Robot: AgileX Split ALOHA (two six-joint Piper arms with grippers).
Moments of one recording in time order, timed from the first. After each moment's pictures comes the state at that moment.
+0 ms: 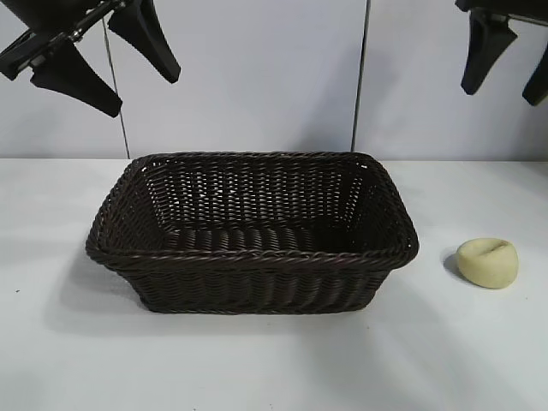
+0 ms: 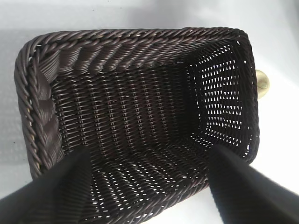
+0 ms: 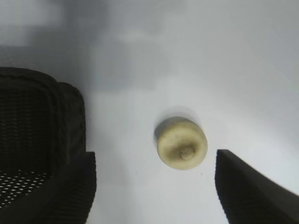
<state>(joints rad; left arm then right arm) -0.26 1.73 -1.41 -0.58 0.92 0.15 -0.02 1.88 -1.68 0.14 1.23 -0.09</state>
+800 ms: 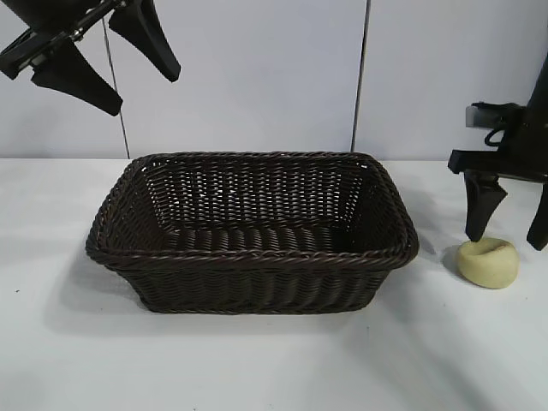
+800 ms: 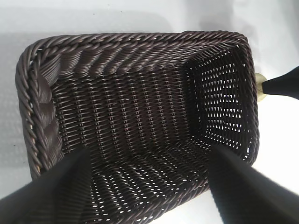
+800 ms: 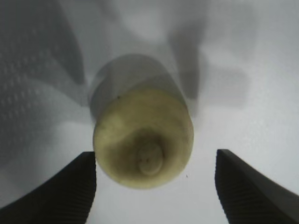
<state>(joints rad) -0.26 1.73 -1.41 -0.58 0.92 0.15 -0.03 2.08 -1.44 0.13 1.02 -0.06</state>
